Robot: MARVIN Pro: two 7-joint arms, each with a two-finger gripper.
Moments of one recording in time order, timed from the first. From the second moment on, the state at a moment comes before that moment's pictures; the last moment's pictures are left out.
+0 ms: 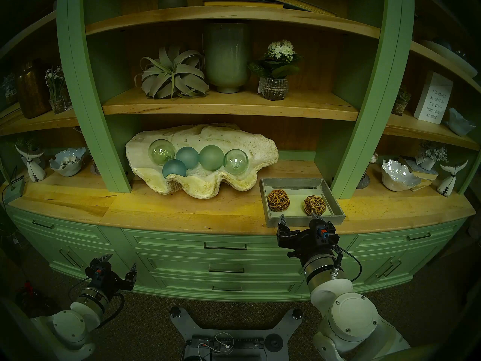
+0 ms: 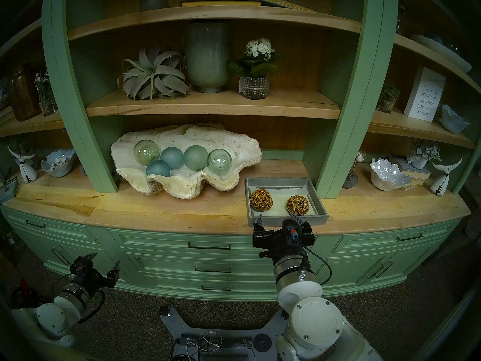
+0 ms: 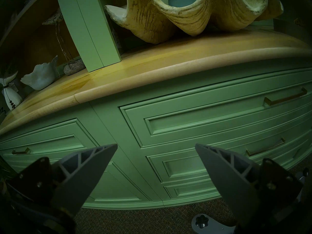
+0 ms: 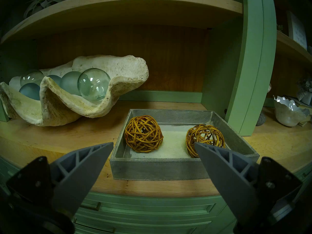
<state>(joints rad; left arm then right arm) 2.61 -0.62 -1.62 -1.92 -0.58 -0.26 0.42 -2.23 -1.17 1.21 -2.36 0.16 0.23 -0.52</state>
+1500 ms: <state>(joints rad) 2.61 -0.61 -1.61 -1.92 -0.58 -0.26 0.43 -1.85 -1.42 1.29 -2.04 0.10 0.33 -0.27</state>
